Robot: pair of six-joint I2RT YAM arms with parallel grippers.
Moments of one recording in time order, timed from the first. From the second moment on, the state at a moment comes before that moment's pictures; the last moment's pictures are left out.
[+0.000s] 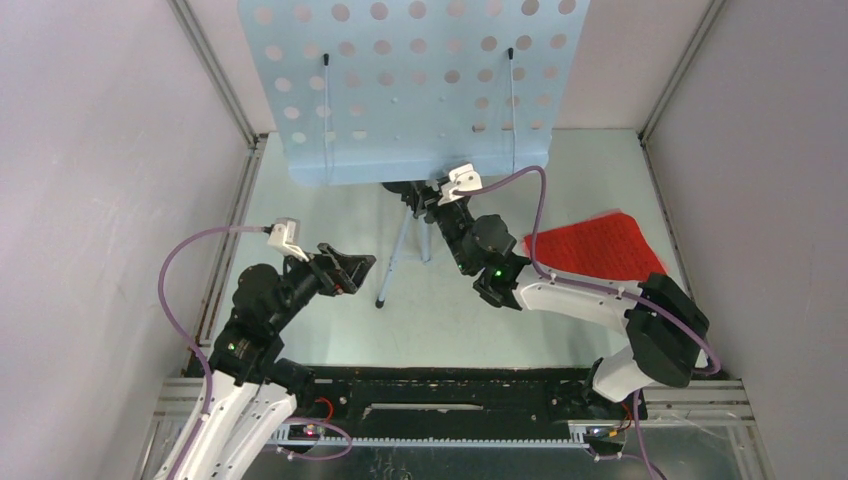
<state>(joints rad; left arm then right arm) -0.36 0.43 0.59 -0.32 0.19 -0.57 0.99 1.52 1.01 0.86 0.52 -0.14</state>
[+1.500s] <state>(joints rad) -0.35 0.54 0.59 -0.14 0.20 -0.67 1.00 1.55 1.02 0.83 0.55 -0.20</state>
